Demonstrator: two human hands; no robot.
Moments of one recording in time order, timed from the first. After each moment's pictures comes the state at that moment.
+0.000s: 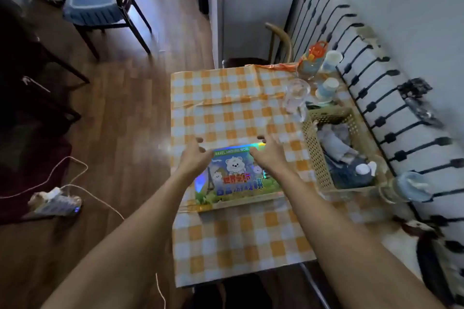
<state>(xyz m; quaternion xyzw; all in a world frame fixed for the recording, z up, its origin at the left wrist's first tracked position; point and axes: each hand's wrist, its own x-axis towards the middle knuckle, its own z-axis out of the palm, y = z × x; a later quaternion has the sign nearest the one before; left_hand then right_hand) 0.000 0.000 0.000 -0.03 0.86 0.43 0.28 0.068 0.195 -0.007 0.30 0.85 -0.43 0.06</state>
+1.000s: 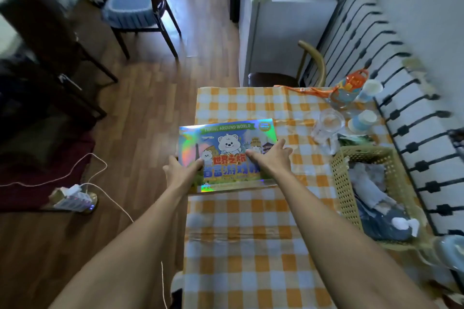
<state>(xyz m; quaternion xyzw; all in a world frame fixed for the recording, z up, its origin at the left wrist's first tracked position) -0.068 -0.061 -0.025 -0.24 0.85 0.44 0.17 -0.045 0.176 -0.004 0.36 0.84 -0.38 0.12</state>
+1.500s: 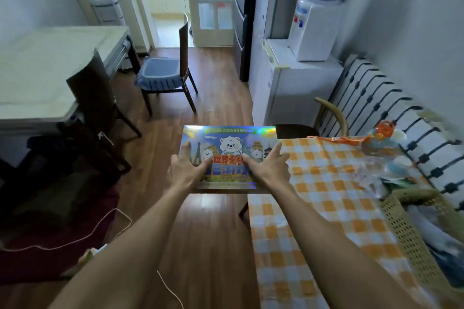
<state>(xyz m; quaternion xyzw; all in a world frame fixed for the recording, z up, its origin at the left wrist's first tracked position) -0.203 -0.245 0.093 -0.05 0.94 0.34 0.05 -0.152 -0.036 0.099 0.34 0.88 -0.33 -0.01</state>
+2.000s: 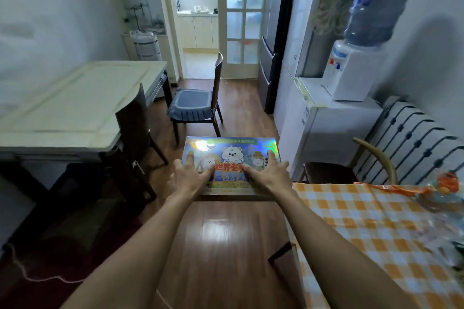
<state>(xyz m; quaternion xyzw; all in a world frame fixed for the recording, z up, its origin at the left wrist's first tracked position) -0.329 -0.381 0.153 -0.06 0.96 0.27 0.00 -0.295 -0.165 0.155 0.24 0.92 -0.31 0.02</state>
